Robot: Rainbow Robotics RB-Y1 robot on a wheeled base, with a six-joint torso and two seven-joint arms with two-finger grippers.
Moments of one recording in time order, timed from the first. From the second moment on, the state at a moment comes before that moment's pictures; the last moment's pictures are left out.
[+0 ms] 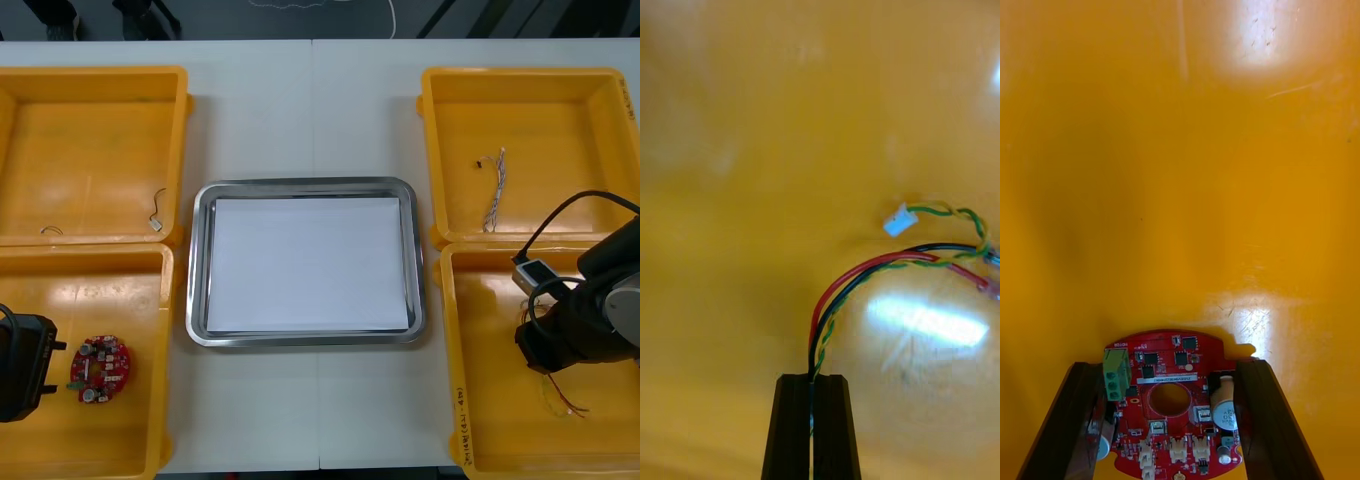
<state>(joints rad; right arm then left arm) -0.14 -0.92 0.32 -2.01 -0.85 1.51 1.34 0.18 0.44 0.32 -2.16 0.59 1.67 -0.10</state>
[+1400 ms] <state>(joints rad) -0.53 -0.85 0.27 -2.16 -1.12 1.90 0.79 0.25 0.44 0.24 -2.16 0.56 1.62 -0.10</state>
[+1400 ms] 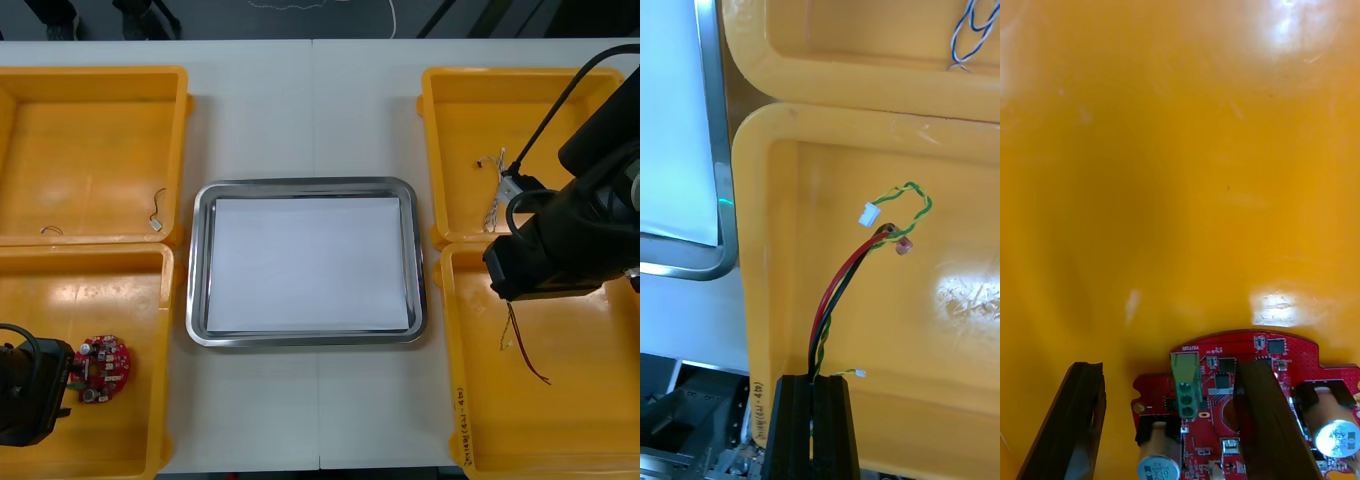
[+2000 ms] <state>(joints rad) -0.55 -0.79 0.27 -2.20 -1.06 1.91 0.71 0.26 0.44 0.23 -2.16 0.56 1.59 -0.10</state>
